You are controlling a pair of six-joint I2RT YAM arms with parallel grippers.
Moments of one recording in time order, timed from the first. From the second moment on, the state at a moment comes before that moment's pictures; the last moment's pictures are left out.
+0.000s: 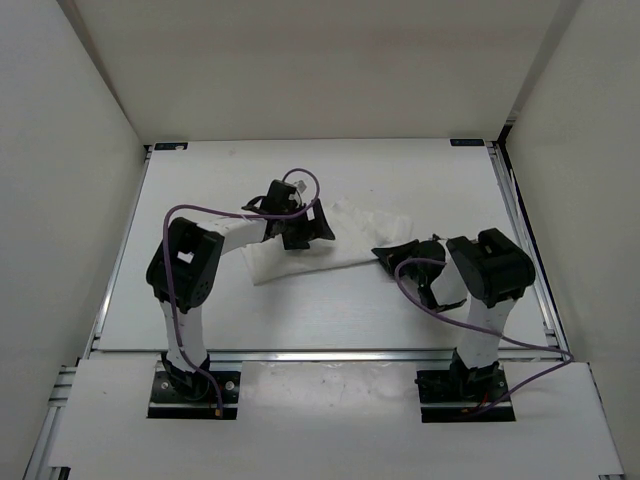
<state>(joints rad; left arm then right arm) -0.48 1.93 1.20 -0.12 0.33 -0.66 0.32 1.92 0.39 1.10 -0.17 1.40</state>
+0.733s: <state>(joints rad) -0.53 1.92 1.19 -0.07 0.32 -0.70 0.19 1.40 0.25 0.77 -0.26 0.99</state>
